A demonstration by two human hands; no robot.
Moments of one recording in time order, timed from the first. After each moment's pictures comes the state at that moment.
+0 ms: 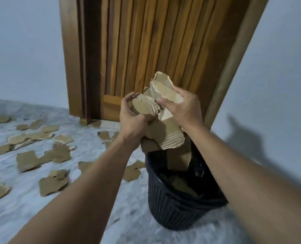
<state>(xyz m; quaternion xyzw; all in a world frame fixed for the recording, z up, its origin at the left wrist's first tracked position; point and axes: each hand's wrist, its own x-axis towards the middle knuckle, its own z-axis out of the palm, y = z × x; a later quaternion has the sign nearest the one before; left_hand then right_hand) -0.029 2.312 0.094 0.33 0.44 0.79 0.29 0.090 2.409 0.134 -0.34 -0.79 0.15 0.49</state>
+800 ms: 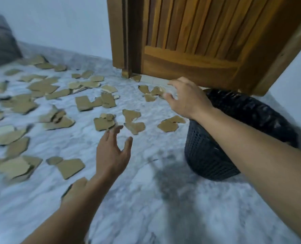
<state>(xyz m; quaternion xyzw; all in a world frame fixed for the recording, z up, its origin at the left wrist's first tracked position) -0.077 2.124 -0.122 0.32 0.84 0.44 0.02 0.027 2.341 0.024 -0.28 -0.94 0.08 0.17</state>
